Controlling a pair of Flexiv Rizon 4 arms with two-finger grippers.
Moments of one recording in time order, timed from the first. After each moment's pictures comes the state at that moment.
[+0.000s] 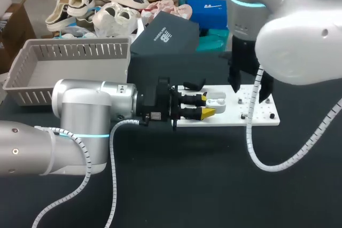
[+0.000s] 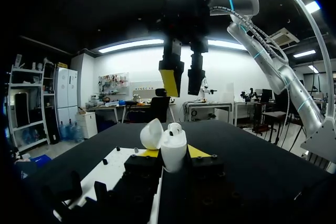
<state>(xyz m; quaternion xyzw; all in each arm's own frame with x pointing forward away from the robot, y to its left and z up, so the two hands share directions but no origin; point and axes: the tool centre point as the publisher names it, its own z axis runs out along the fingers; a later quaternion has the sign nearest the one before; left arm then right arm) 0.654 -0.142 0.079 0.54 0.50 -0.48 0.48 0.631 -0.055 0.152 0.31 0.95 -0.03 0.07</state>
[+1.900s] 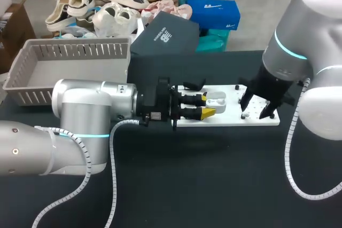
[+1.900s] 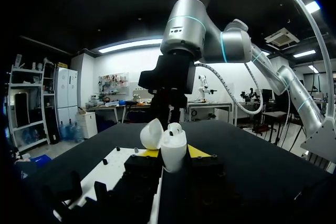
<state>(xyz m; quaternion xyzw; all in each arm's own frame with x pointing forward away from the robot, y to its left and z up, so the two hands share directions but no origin) 0.654 -0.142 0.079 0.54 0.50 -0.48 0.48 0.670 -0.078 0.052 0.20 0.97 0.10 0.09</state>
